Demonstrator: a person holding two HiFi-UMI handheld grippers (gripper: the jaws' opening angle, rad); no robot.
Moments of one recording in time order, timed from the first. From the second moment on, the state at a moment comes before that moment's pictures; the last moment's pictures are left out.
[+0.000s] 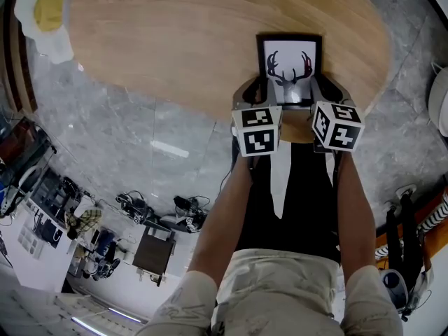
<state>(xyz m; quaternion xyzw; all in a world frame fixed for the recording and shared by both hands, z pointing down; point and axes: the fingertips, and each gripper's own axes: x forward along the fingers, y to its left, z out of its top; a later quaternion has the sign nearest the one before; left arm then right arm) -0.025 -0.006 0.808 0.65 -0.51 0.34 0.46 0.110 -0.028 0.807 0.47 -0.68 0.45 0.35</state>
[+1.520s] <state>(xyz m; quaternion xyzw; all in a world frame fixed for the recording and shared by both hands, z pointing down) -0.010 -0.107 0.467 0.74 -0.58 0.20 0.28 0.129 -0.116 0.467 0.56 -0.76 0.28 0.18</state>
